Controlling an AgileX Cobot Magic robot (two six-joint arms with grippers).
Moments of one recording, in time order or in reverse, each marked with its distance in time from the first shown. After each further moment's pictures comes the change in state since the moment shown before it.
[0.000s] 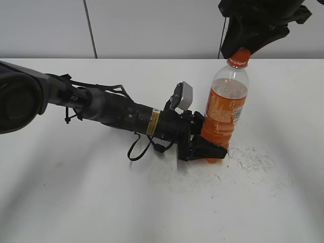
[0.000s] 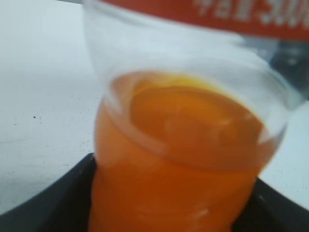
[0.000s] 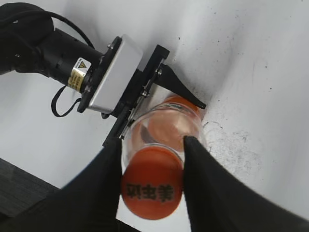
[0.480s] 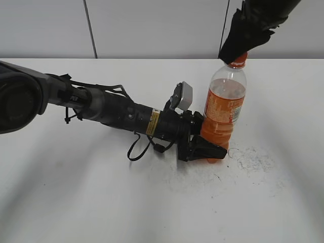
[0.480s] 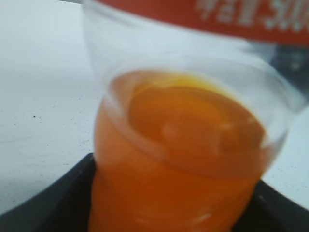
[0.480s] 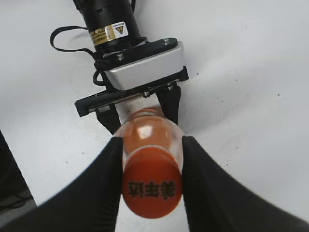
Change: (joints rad) left arm 0.000 0.000 0.000 0.000 0.000 -0.001; right arm 0.000 0.000 0.000 0.053 0.002 -0.755
